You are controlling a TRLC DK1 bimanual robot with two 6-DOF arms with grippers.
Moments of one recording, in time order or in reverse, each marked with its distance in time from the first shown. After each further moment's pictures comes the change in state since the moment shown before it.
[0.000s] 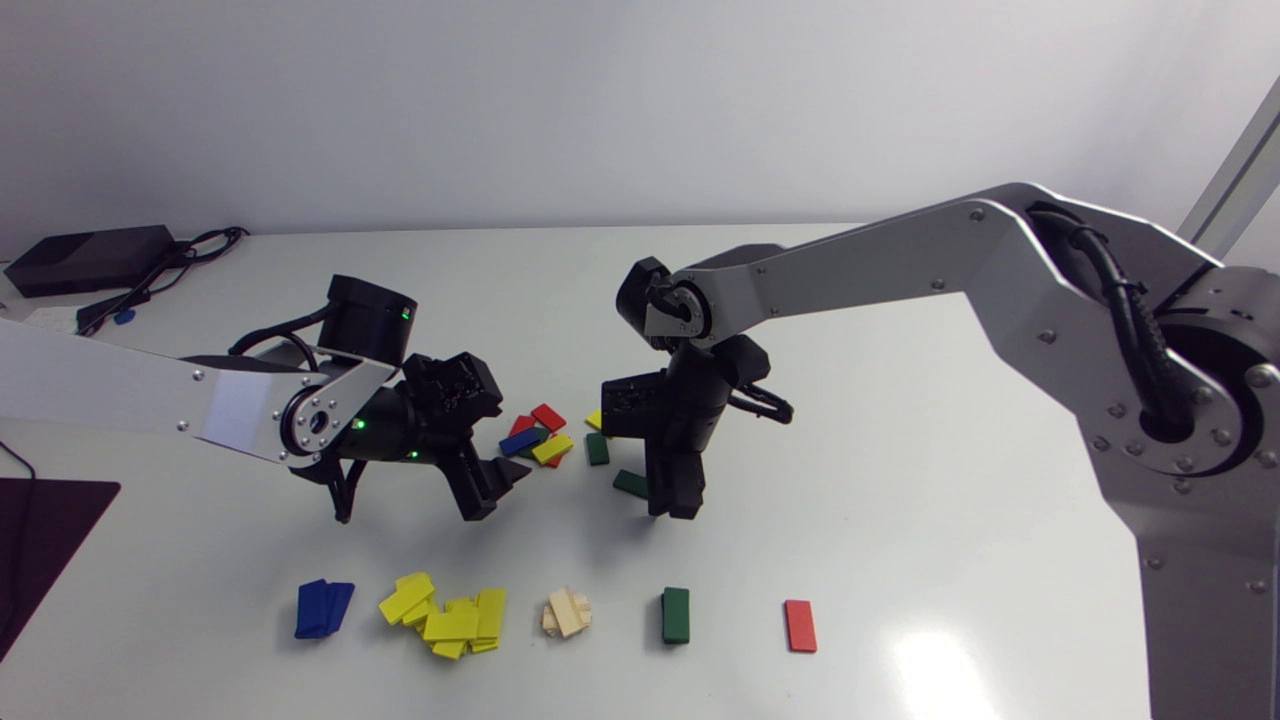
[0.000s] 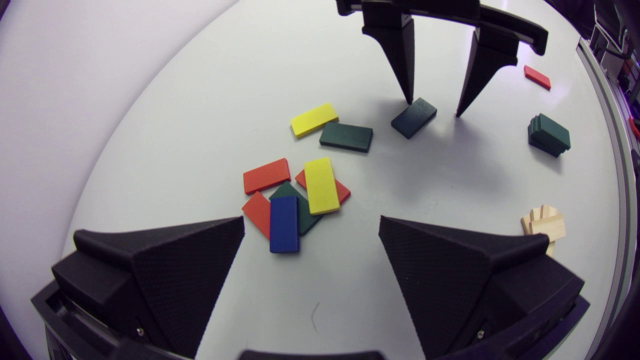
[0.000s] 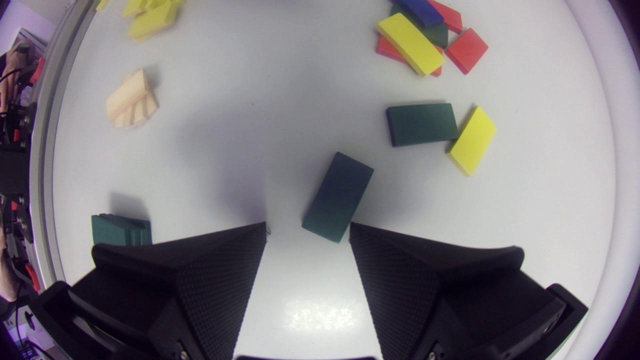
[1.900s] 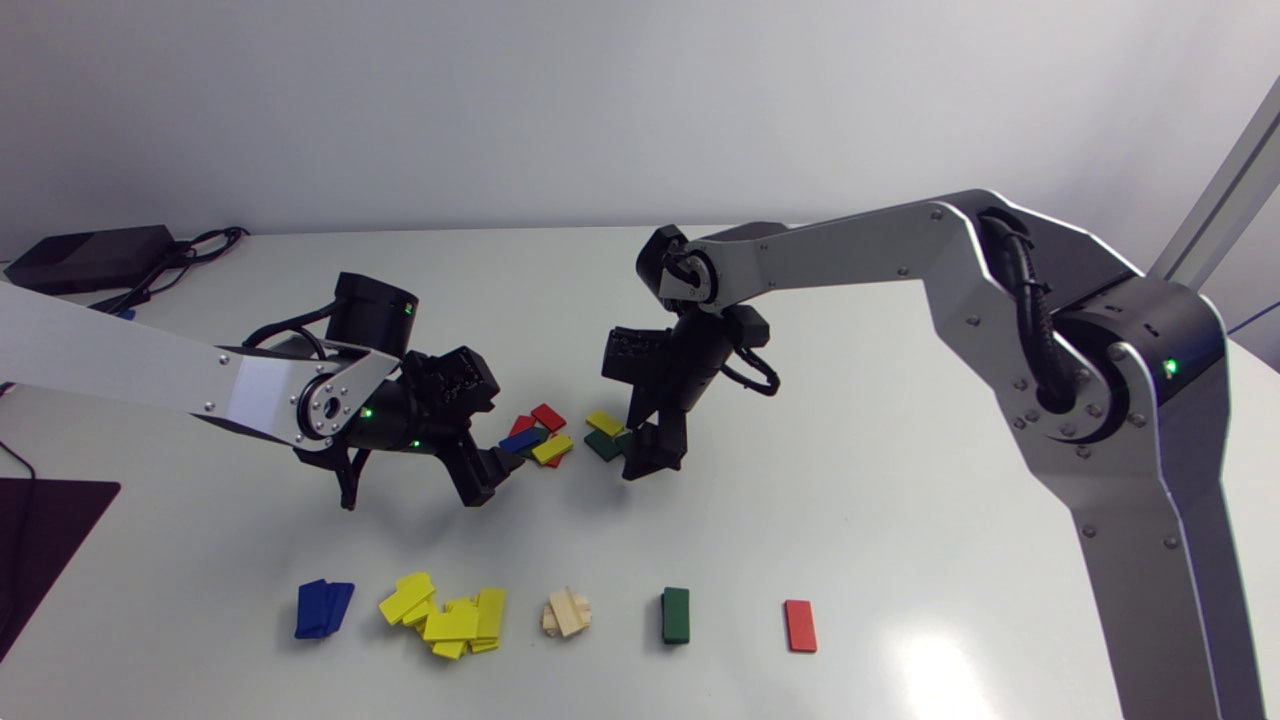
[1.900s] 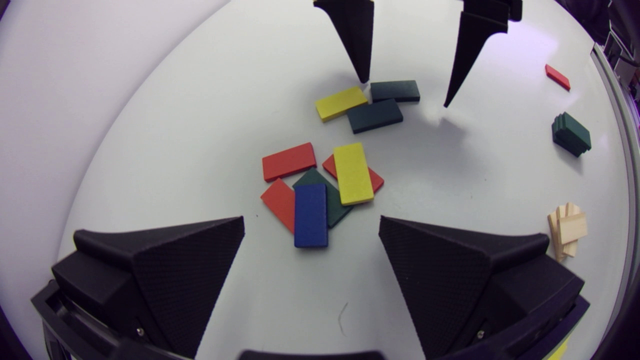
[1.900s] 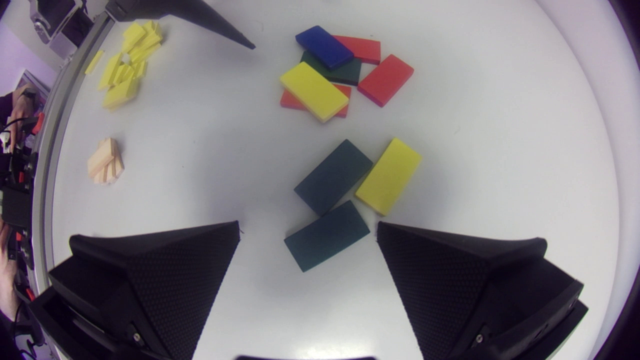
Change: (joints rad) left arm 0.037 0.082 0.056 0.006 -0.015 0.000; right arm -0.090 0.146 0.232 -0.006 -0.201 0.025
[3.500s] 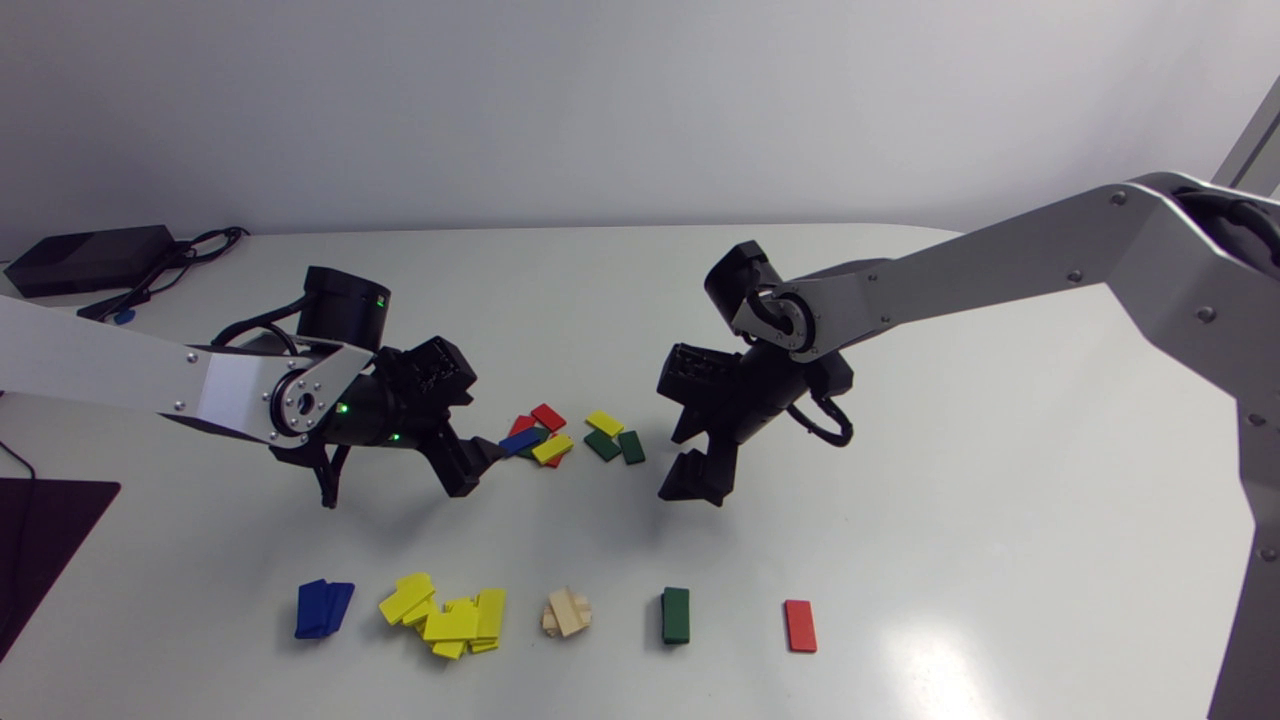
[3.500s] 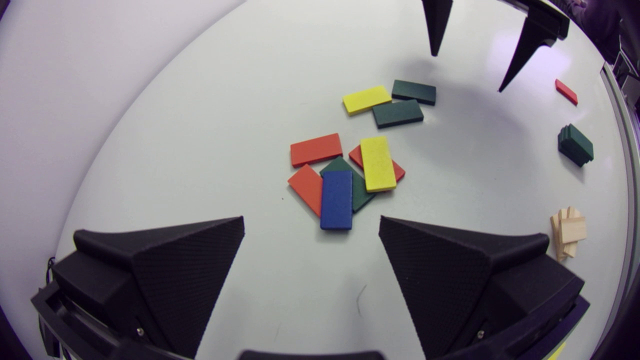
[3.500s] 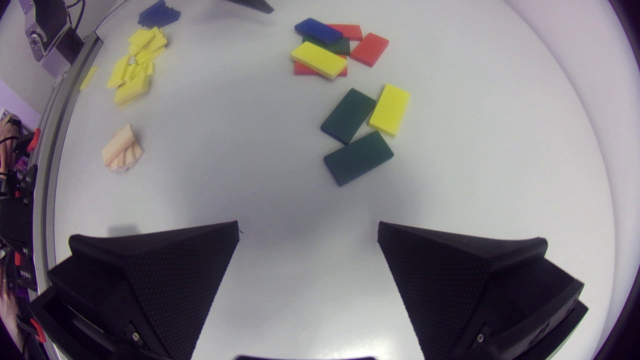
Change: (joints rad) left arm 0.048 -0.033 -0.017 0.003 0.000 -0.033; right arm -0.050 -0.294 -0.489 0.340 -0.003 0.151
